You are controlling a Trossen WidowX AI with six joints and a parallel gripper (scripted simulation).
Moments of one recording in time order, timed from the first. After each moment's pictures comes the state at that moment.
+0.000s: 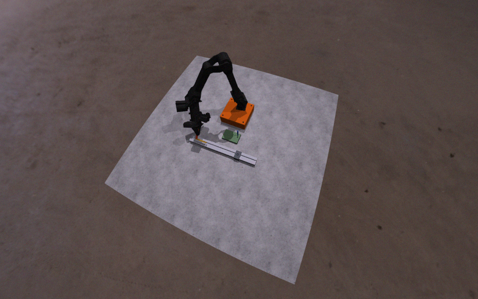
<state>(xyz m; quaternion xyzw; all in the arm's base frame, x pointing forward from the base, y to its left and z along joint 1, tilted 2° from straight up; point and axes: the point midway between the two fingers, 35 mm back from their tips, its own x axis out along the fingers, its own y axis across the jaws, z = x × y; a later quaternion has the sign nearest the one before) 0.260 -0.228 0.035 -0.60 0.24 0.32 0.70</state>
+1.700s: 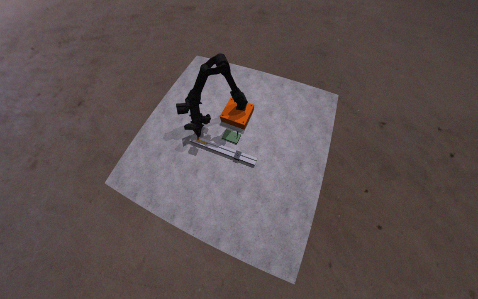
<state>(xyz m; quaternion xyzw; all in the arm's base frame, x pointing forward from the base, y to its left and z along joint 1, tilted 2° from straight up) 0.261 -0.227 0.019 -0.59 0.24 0.33 0.70</state>
